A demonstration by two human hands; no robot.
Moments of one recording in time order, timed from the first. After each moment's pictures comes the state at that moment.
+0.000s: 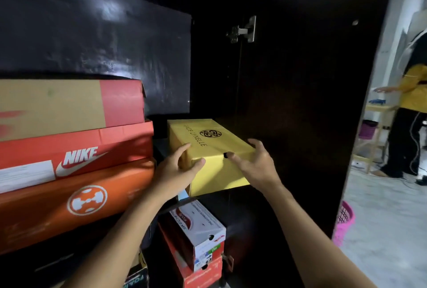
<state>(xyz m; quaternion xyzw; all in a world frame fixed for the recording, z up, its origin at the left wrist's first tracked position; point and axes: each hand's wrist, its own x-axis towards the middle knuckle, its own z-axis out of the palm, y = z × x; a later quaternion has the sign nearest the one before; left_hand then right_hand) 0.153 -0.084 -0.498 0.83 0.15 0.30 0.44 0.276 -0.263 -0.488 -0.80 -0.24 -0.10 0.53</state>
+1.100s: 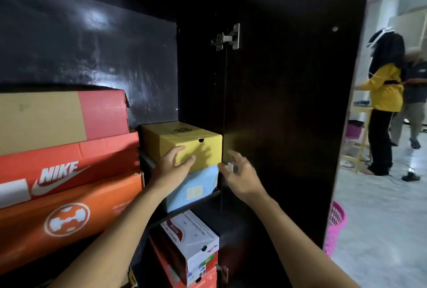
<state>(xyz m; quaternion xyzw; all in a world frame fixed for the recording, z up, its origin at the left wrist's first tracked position) 0.201 -0.083 -0.483 0.80 0.15 0.33 0.47 0.302 -0.250 -0.510 -0.80 -0.30 -0.09 0.51</state>
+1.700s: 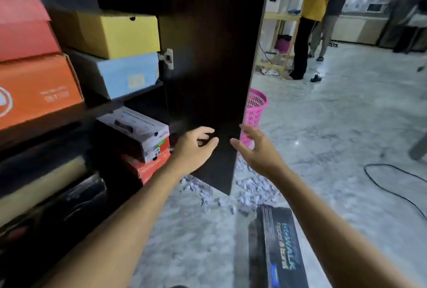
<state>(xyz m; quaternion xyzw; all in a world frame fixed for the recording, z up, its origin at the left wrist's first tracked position) 0.107 -0.257 -0.664 0.85 -0.01 0.09 0.51 0.141 -0.450 -0.677 -0.89 -0.13 -0.08 0.42</state>
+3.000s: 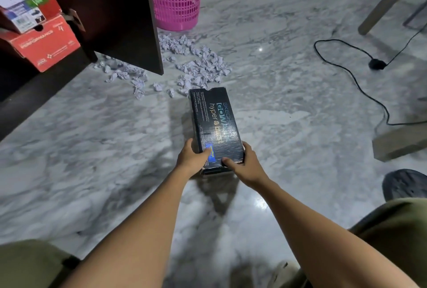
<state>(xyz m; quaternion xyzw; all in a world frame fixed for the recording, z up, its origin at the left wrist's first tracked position) -0.036 -0.474 -1.001 0.80 0.19 -0.22 0.53 -0.065 -0.658 -1.029 -0.85 0.12 0.12 0.50</state>
